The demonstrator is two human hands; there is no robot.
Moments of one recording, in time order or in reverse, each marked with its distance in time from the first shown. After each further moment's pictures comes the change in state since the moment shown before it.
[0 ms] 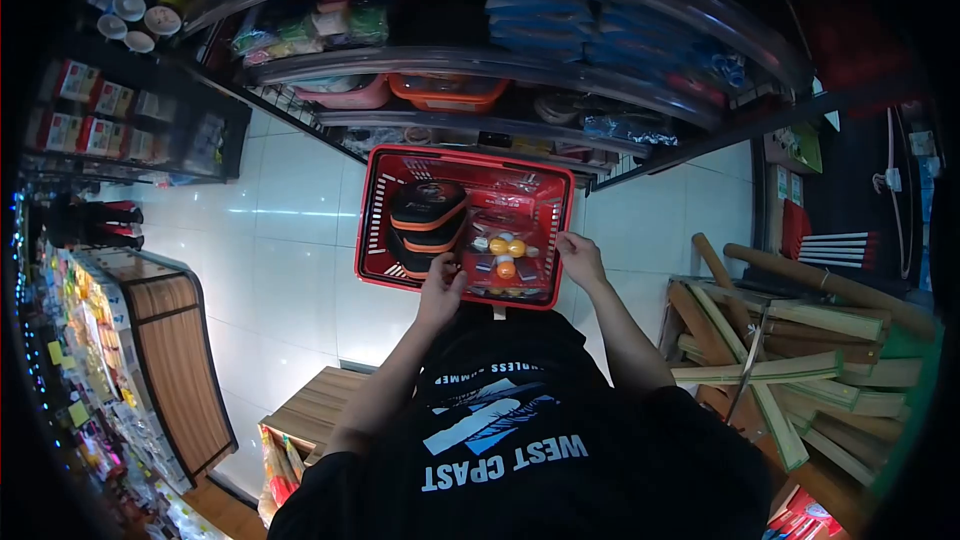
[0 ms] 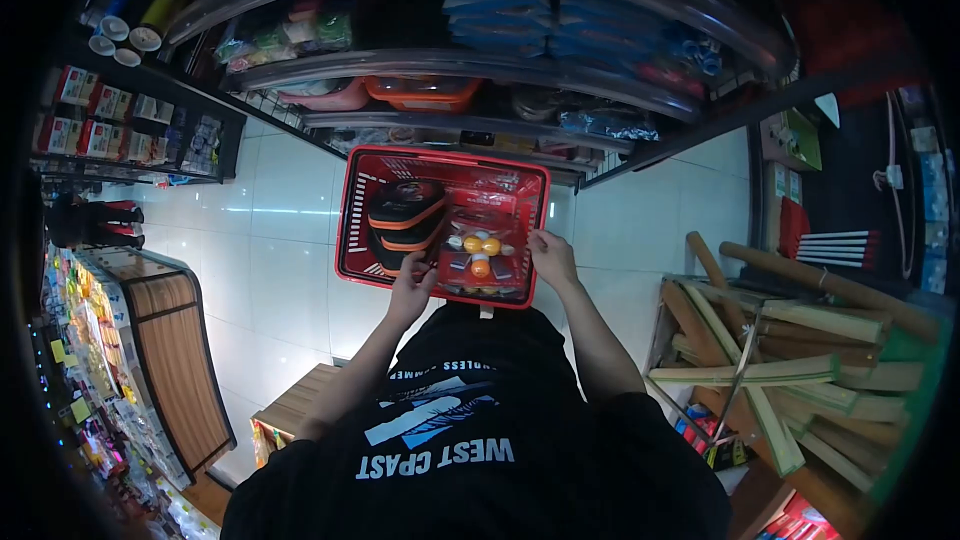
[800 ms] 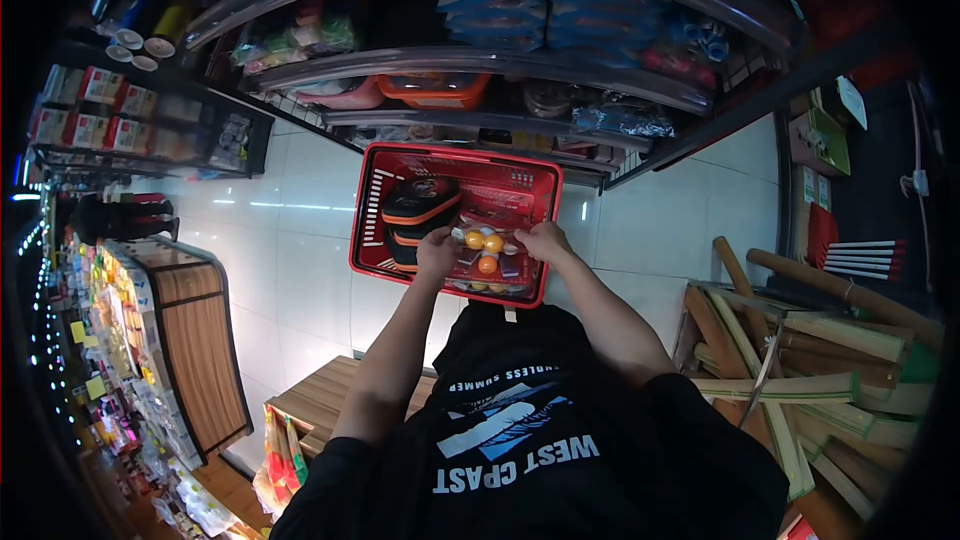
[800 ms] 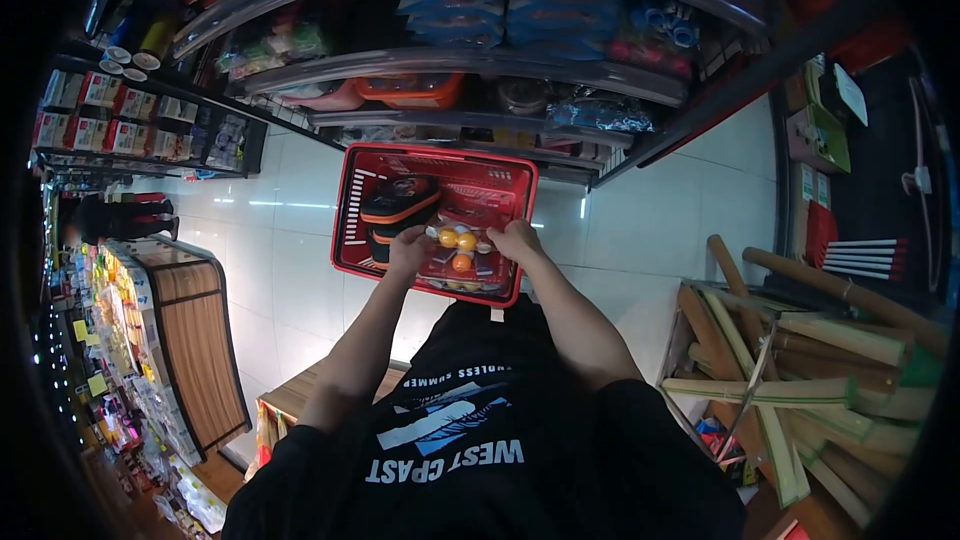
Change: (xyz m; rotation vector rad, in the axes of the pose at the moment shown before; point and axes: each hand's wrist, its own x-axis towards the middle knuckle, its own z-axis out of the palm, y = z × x) left_hand 0.069 -0.013 0.041 -0.142 0.160 -0.311; right_hand 0.048 0.001 0.026 -0.112 -0.381 0.129
